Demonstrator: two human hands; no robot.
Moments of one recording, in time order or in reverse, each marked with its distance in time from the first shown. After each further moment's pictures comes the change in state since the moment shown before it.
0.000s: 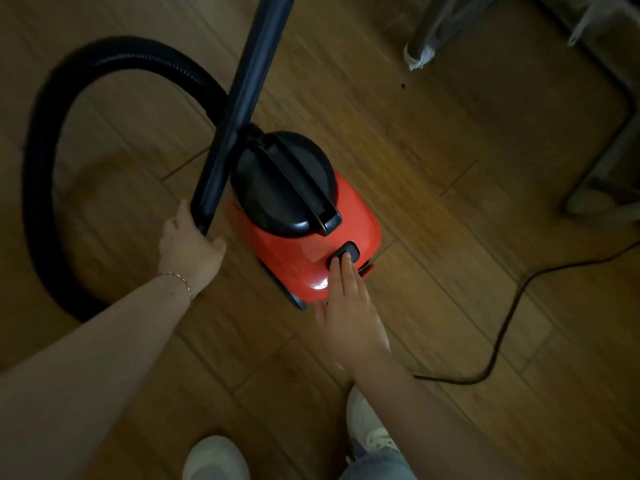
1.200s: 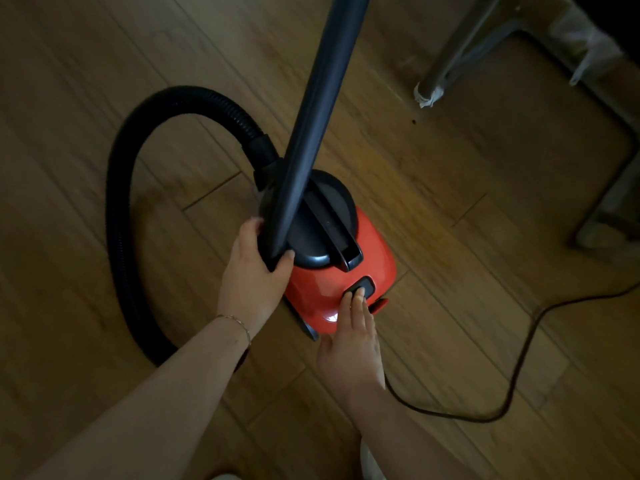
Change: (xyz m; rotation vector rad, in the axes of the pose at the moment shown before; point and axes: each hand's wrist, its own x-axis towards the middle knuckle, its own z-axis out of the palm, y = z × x) left_hand -0.034 0.045 0.000 -0.337 0.009 0.301; right_hand 0.012 -0.025 0.012 0.192 0.017 0.190
